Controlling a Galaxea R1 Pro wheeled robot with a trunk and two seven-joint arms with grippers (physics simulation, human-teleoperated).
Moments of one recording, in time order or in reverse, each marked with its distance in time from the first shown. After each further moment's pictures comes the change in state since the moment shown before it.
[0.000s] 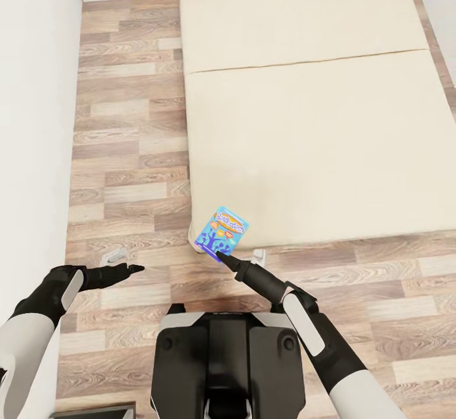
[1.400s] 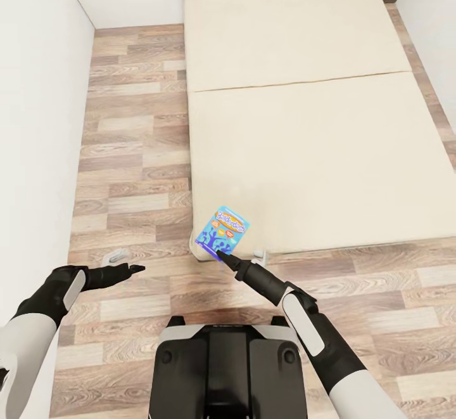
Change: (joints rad) left arm 0.001 -0.009 -0.001 0.001 -0.003 -0.019 0.016; right arm 0.000 0.001 0.002 0.004 0.000 -0.028 0.000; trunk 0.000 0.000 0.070
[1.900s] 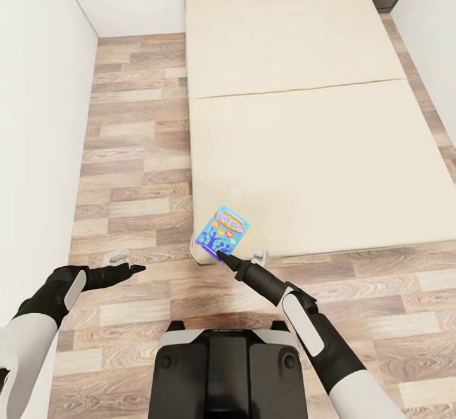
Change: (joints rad) left arm 0.000 -0.004 0.000 0.000 -0.001 -0.005 0.003; right arm 0.000 0.000 0.000 0.002 0.001 -0.001 -0.001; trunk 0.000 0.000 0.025
